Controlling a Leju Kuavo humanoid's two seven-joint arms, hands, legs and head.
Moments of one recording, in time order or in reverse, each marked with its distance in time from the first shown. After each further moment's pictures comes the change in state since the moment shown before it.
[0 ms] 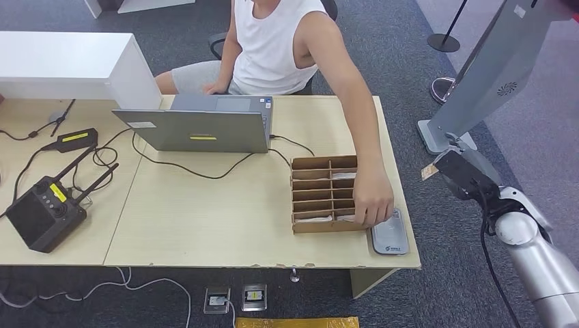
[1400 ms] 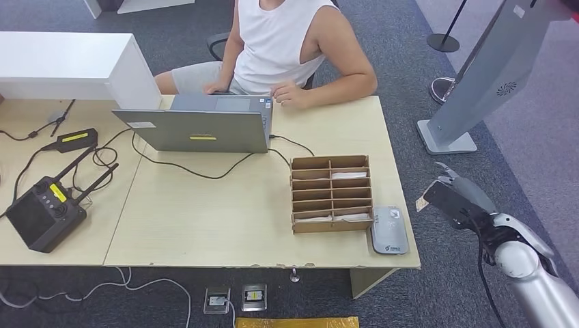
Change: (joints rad) left arm 0.000 -0.003 -0.001 0.000 -0.013 0.002 0.000; right arm 0.208 0.006 -0.098 -0.206 0.088 0.118 0.089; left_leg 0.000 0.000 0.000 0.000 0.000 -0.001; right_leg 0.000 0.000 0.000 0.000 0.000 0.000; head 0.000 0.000
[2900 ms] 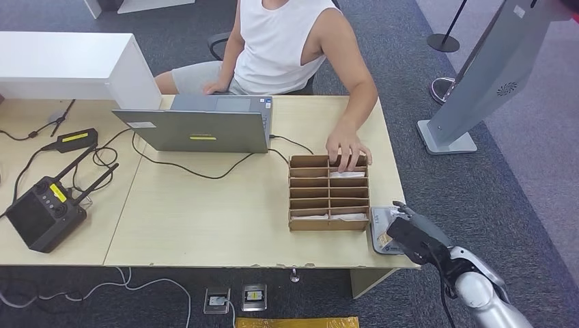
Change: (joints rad) left arm -0.002 0.000 -0.012 0.000 -0.031 0.012 -0.001; right arm 0.119 0.126 0.084 0.016 -0.011 -0.005 -0.007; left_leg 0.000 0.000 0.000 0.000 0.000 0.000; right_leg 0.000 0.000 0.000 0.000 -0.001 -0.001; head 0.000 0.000
